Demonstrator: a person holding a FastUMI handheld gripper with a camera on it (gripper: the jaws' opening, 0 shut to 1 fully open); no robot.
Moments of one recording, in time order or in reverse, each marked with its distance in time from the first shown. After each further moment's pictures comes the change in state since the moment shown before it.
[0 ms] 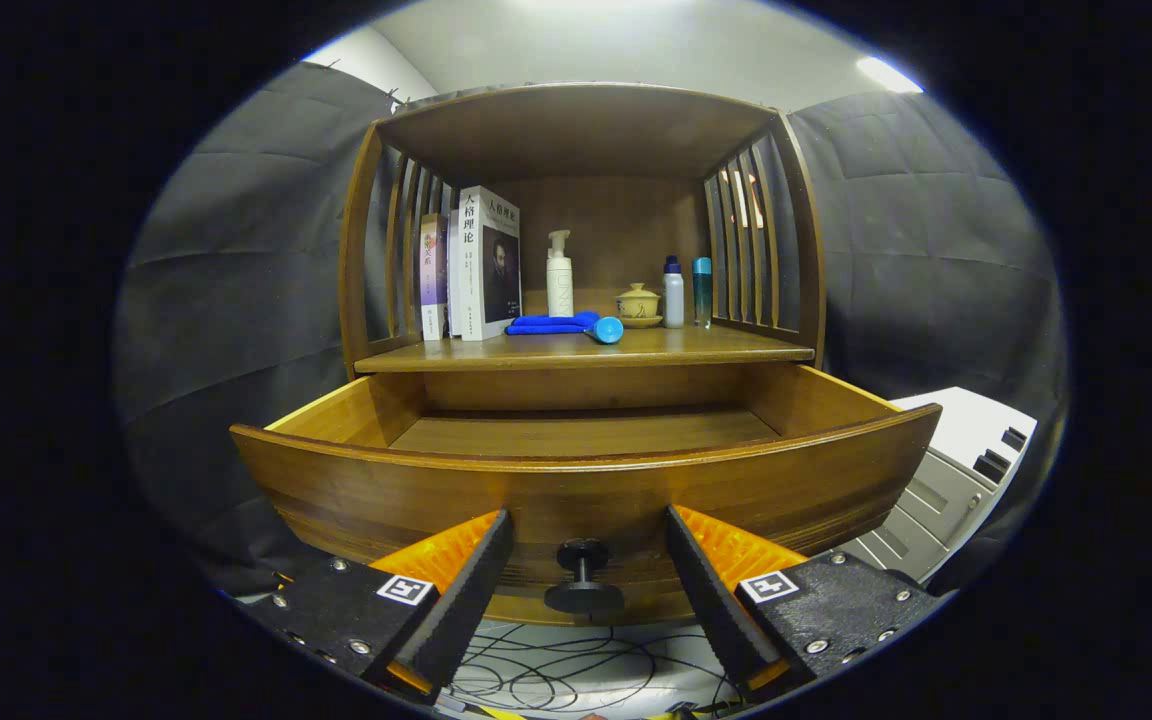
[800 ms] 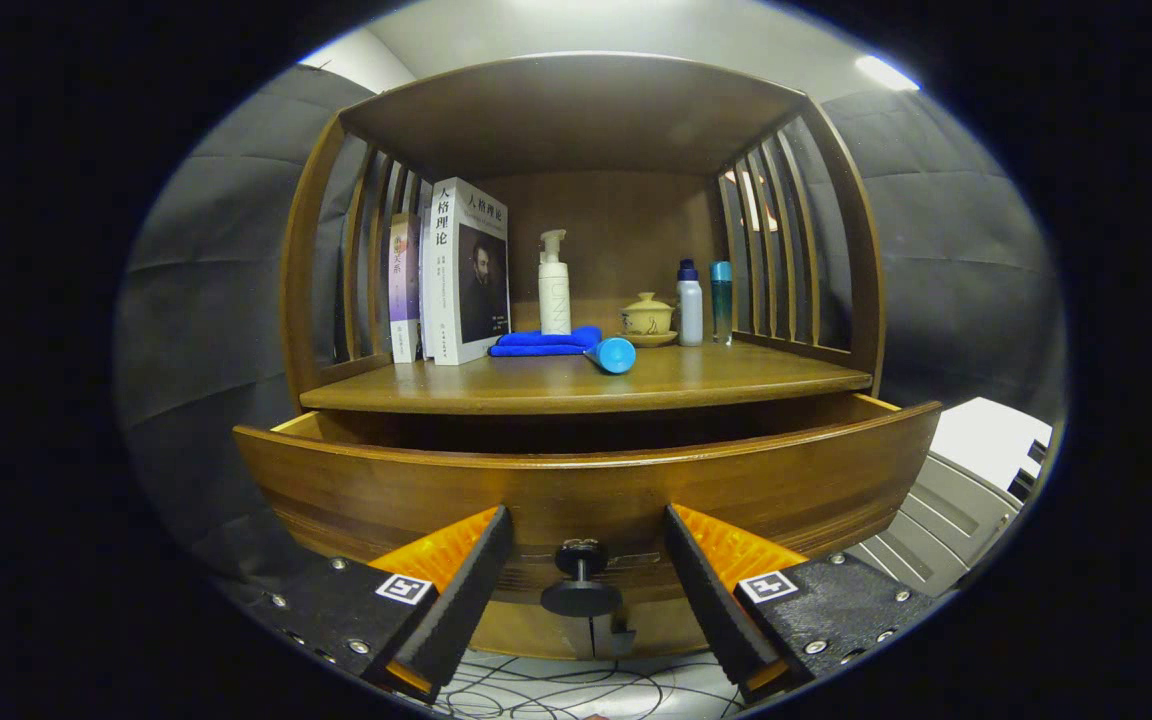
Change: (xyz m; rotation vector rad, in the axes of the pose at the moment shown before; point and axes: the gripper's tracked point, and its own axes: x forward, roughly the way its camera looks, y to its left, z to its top) arm 0.102 -0.001 0.026 0.005 -0.034 0.006
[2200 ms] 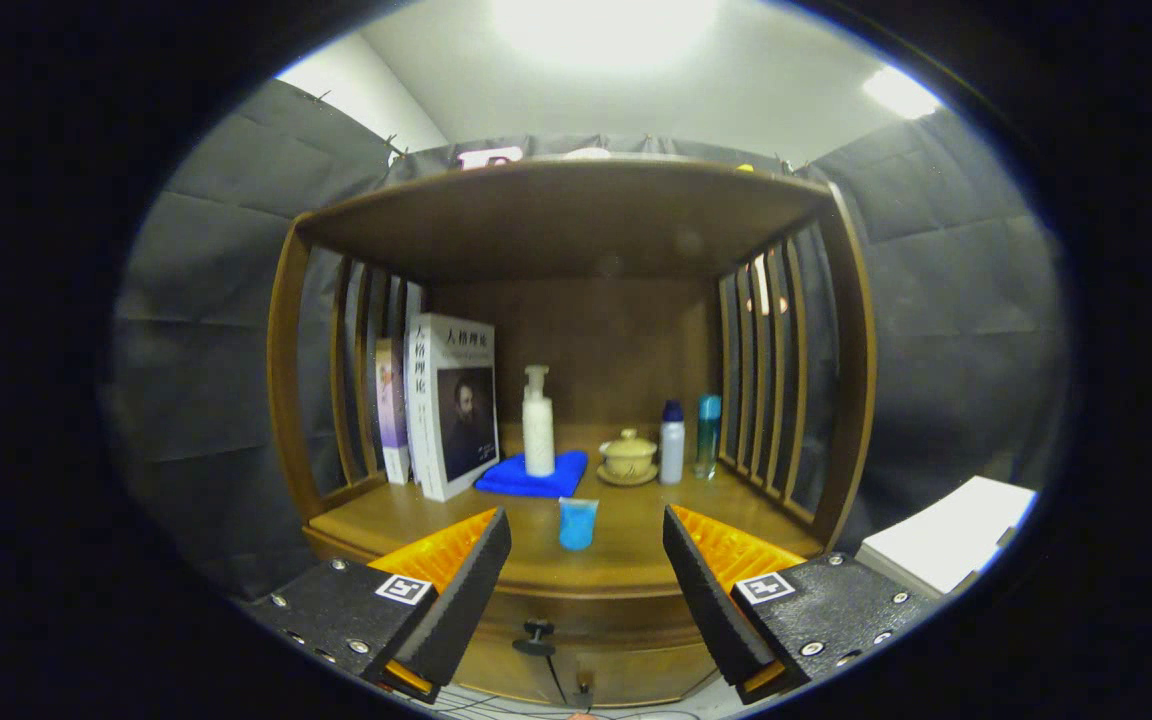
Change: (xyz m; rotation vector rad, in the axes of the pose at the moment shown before) arm -0.022 -0.053 0.199 -0.039 -0.178 0.018
